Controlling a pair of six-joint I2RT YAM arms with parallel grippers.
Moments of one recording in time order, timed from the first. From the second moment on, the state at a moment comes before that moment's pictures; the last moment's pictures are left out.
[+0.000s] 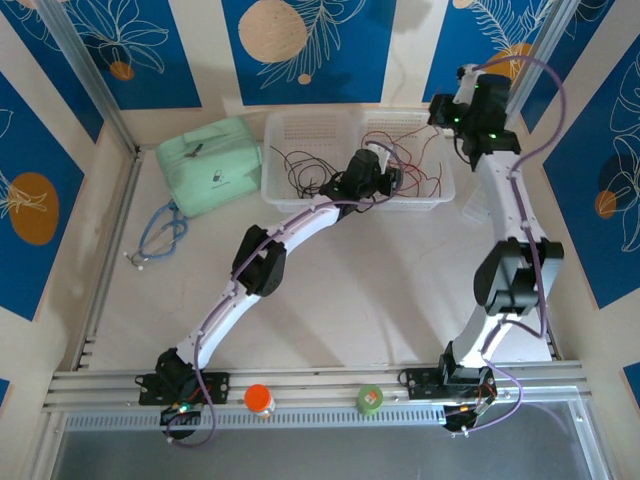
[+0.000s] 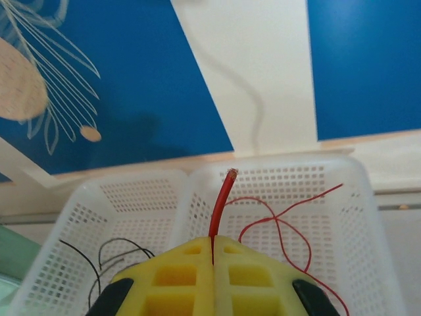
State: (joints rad) left arm -0.74 2.75 2.54 -0.09 0.09 -0.35; right arm -0.03 1.80 1.78 -0.35 -0.29 0.25
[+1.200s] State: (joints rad) left arm -0.74 2.27 2.24 -0.16 0.34 -0.26; right arm -0.02 2.22 2.02 -0.58 -0.25 0.44
